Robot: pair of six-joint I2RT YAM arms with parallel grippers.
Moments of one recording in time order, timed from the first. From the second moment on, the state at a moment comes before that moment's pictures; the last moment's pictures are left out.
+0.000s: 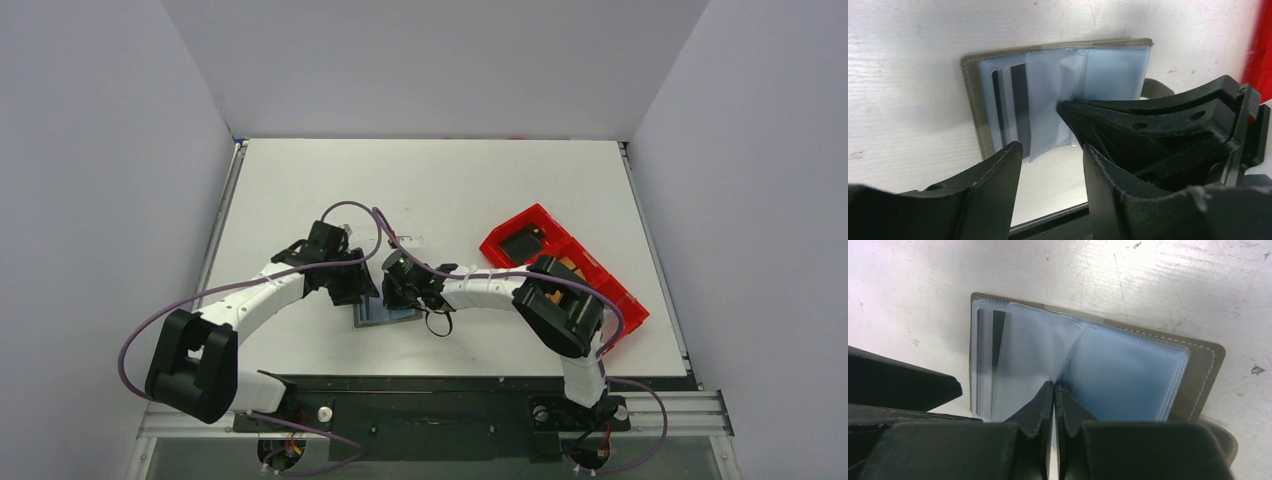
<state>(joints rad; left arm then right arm) -0.39 1.35 0.78 -0.50 0.21 -0.68 1.01 1.96 1.18 -0.11 0.10 0.79</state>
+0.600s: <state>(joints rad) -0.43 1.46 0.76 -0.42 0.22 -0.70 0.99 1.94 1.12 -0.02 0.05 0.80</state>
